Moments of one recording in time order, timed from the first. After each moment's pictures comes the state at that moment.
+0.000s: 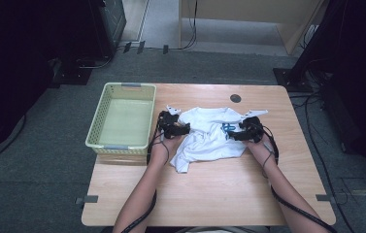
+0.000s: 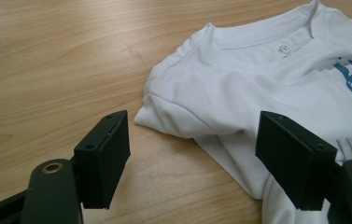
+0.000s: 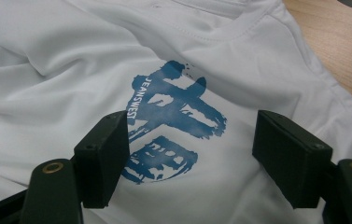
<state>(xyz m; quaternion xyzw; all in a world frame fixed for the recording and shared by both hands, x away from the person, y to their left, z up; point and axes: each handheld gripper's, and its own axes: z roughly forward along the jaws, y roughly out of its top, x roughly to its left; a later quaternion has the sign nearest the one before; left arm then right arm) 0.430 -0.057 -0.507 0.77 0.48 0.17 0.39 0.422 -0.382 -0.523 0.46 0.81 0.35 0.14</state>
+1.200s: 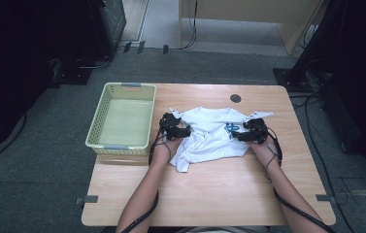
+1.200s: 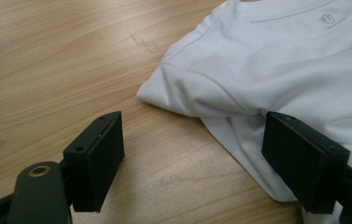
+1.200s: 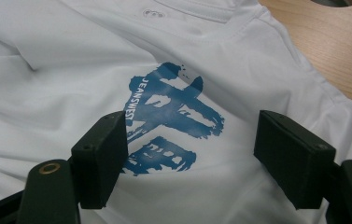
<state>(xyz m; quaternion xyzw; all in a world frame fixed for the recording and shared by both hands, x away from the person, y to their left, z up) 0.439 -0.063 -0.528 0.78 0.46 0.21 0.36 0.417 -0.398 -0.526 0.46 0.80 0.36 0.16</state>
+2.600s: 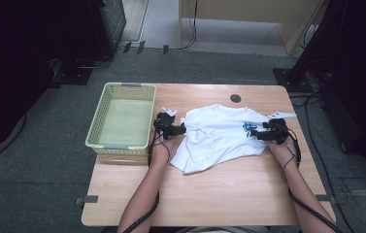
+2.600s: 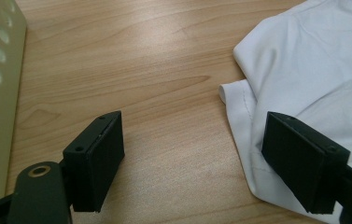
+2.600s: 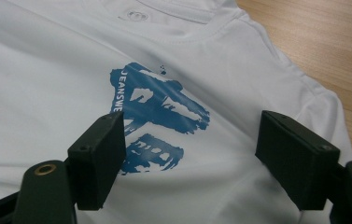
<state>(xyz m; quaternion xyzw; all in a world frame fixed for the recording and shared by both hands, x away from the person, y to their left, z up) 0.443 -0.052 -0.528 0.75 0.52 0.22 0.35 0.414 -0.468 -0.528 0.50 0.77 0.35 0.18</state>
